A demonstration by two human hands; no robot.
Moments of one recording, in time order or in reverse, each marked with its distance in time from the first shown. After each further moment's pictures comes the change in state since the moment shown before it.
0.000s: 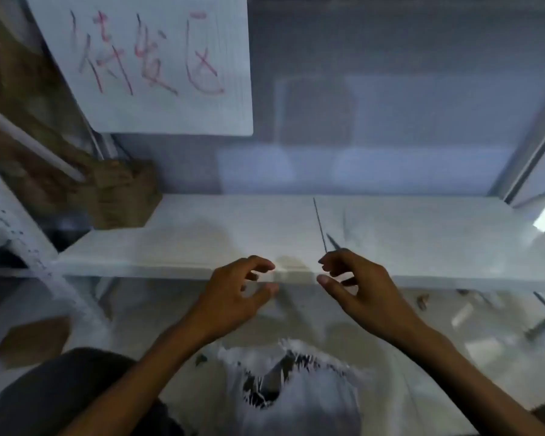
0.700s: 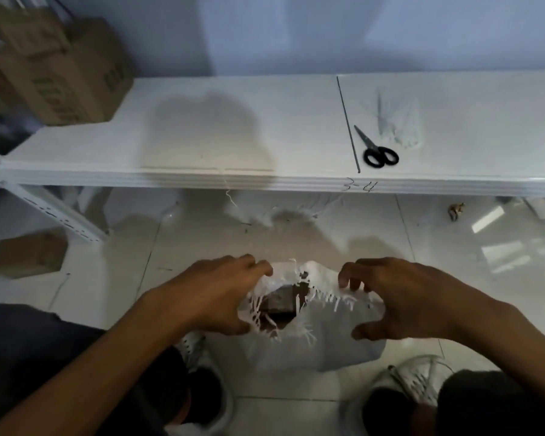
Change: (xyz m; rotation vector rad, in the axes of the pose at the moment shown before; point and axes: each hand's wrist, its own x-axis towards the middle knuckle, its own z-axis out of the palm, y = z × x) left_hand -0.023 -0.076 0.043 0.785 -0.781 -0.031; right_hand -0.036 0.068 0.046 -0.490 -0.843 0.049
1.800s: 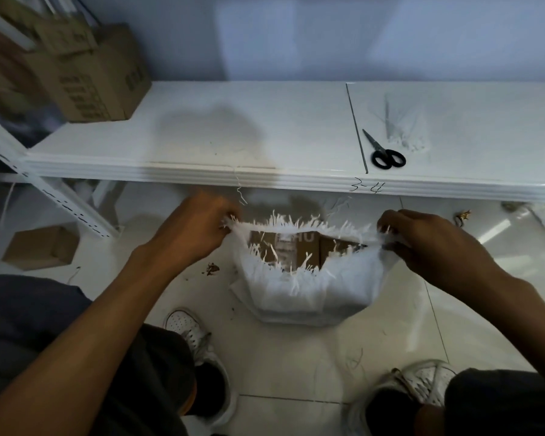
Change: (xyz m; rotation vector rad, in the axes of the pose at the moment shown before) left_hand 0.008 -0.057 -0.011 -0.287 0.627 -0.165; right_hand 0.010 0.039 0.002 -0.133 0.513 0.094
